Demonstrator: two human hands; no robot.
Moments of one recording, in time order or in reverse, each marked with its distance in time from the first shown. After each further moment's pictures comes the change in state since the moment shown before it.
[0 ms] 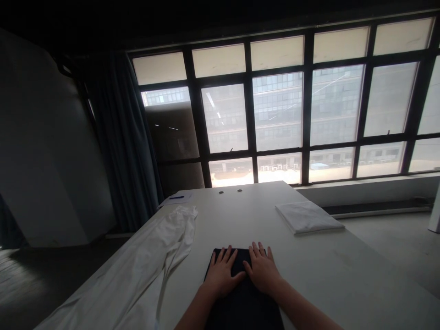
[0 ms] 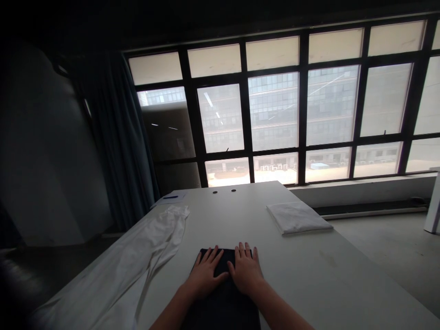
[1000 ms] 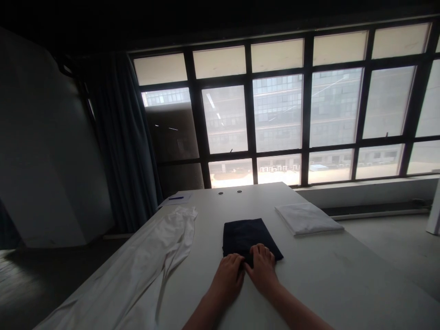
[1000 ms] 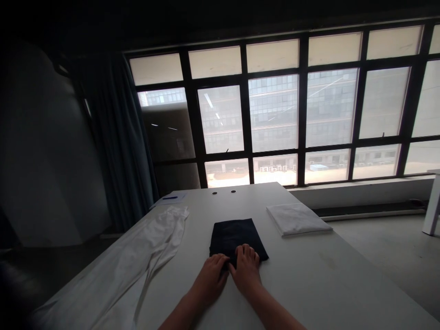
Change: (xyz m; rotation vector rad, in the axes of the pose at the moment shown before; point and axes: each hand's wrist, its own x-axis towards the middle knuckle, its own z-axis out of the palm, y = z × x) left_hand -0.007 0.022 0.013 -0.168 0.338 0.234; right_hand 0.001 -0.002 0.016 0.100 0.310 0.130
